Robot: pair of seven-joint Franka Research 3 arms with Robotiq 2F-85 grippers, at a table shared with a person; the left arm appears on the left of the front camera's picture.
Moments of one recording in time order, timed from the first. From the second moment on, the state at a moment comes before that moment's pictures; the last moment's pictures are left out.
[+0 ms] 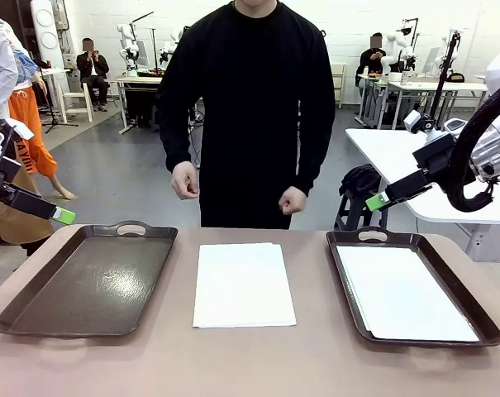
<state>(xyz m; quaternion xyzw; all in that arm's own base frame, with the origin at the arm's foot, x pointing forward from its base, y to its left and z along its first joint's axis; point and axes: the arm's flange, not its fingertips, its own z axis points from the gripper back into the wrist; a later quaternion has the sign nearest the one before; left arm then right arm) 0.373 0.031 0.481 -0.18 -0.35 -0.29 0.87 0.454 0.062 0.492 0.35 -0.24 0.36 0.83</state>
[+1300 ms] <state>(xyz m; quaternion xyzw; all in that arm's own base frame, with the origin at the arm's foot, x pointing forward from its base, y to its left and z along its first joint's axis) 0.373 0.031 0.481 -0.18 -0.35 -0.29 0.87 0.454 0.062 0.492 0.35 -0.24 0.36 0.83</state>
